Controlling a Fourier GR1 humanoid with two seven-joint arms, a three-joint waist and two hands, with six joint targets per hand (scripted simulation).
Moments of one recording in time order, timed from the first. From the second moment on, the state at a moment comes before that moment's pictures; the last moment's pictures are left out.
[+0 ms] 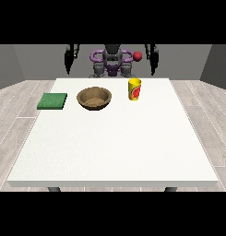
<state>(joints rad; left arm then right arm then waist) 0.02 0.12 -0.02 -1.62 0.01 -0.02 0.01 -0.02 -0.11 0.01 -1.56 -0.01 -0.04 0.01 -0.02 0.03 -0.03</state>
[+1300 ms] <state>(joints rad) -0.10 0.13 0.17 -1.60 0.15 -0.08 -0.14 -0.04 -0.22 -0.19 -1.61 -0.23 0.20 -0.07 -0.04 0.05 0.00</state>
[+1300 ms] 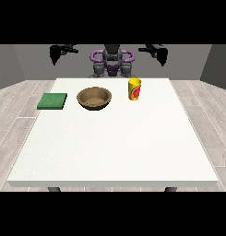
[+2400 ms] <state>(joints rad) -0.34 0.05 0.21 -0.83 0.01 0.05 -0.78 -0.13 -0.25 -0.23 -1.46 -0.21 0.29 -0.23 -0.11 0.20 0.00</state>
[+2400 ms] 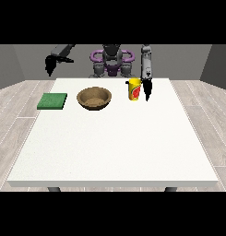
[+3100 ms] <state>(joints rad) -0.44 0.06 0.20 -0.65 -0.08 0.27 -0.96 -0.18 -0.28 -0.26 -1.41 -0.20 0.32 -0.27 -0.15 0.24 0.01</state>
